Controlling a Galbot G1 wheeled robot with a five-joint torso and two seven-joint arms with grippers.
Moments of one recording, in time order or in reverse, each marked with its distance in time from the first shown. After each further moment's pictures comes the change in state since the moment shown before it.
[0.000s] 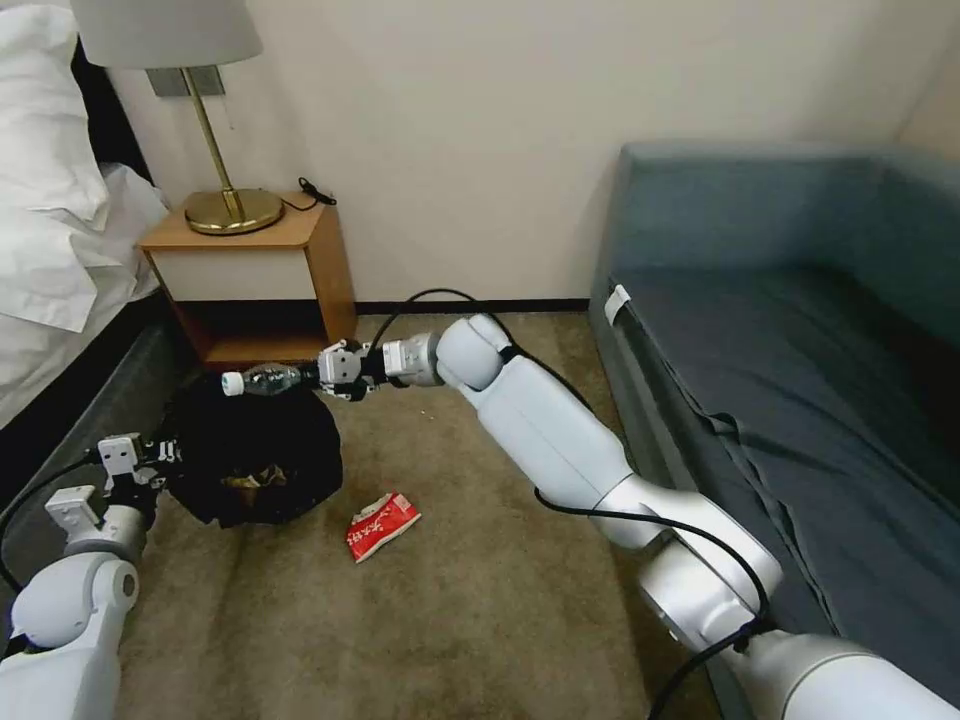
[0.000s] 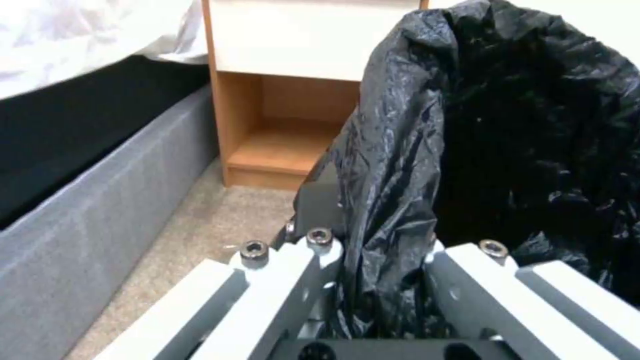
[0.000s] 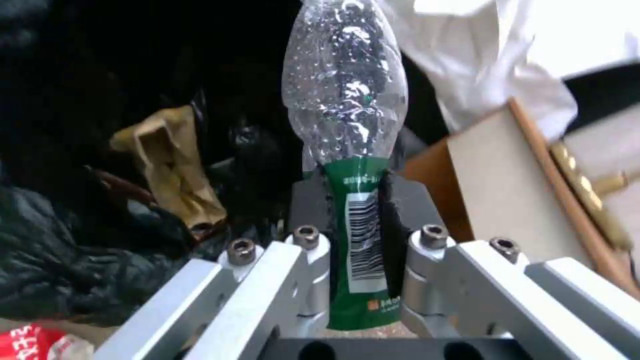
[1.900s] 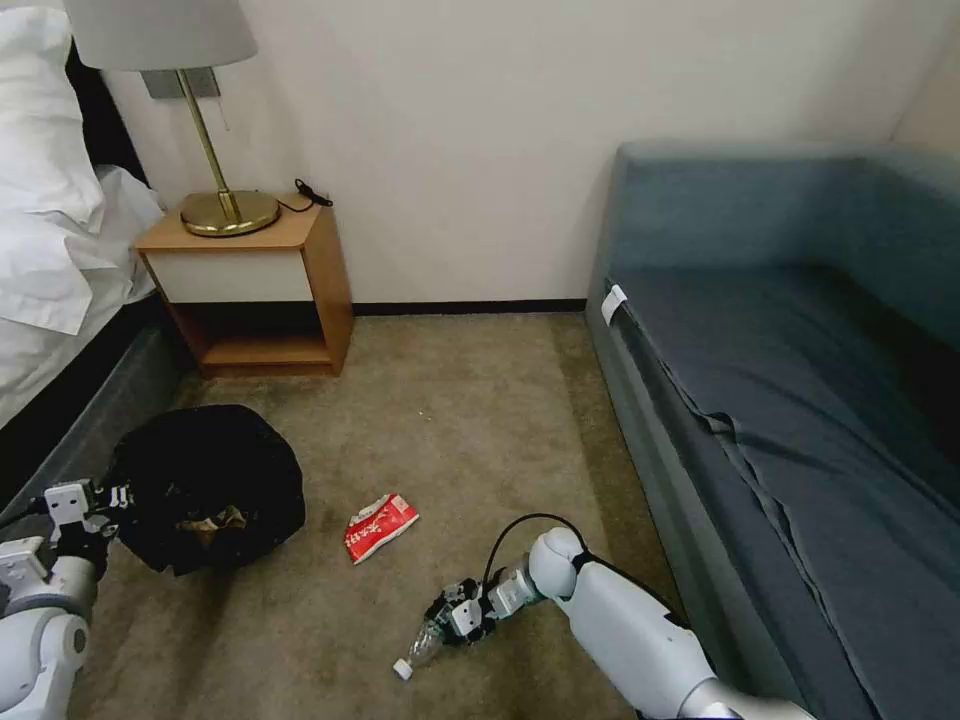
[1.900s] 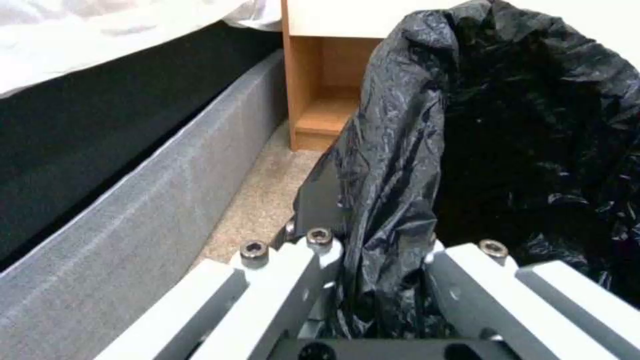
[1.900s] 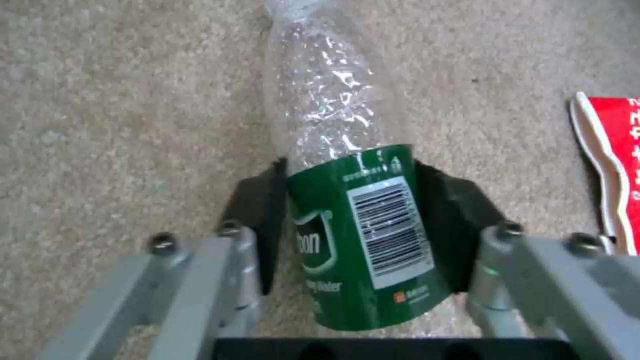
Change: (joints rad) left arm 0.144 0.003 -0.121 0.002 0.007 -0.029 0.005; right arm -0.544 -0.211 0.064 0.035 -0.482 0.251 -0.120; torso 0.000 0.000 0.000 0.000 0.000
